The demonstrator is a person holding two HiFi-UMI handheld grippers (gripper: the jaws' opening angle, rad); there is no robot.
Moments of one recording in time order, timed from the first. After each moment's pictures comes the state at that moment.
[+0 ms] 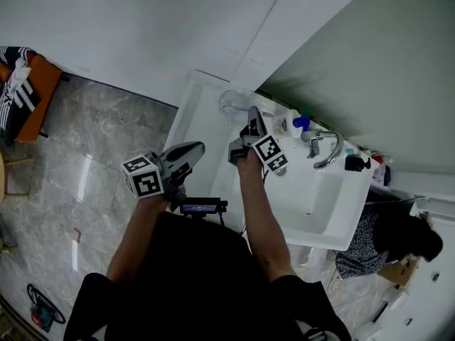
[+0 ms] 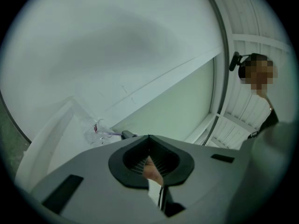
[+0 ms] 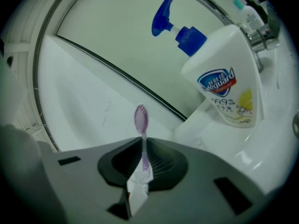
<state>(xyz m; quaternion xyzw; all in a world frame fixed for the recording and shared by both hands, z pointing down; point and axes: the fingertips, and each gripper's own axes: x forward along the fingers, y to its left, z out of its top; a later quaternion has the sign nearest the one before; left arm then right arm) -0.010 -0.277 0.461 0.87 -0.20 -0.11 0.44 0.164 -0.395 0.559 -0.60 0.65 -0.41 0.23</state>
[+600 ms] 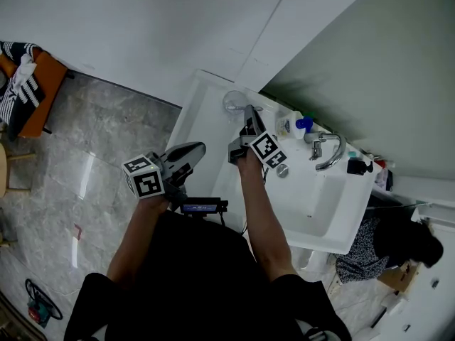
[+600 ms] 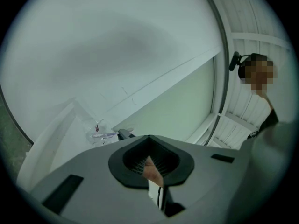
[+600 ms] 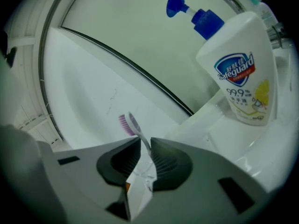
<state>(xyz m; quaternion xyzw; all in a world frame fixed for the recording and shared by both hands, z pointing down) -0.013 -0.273 0.462 0.87 -0.22 -0.11 0.44 0.141 -0.402 0.566 -0.57 0.69 -0.41 0.19</state>
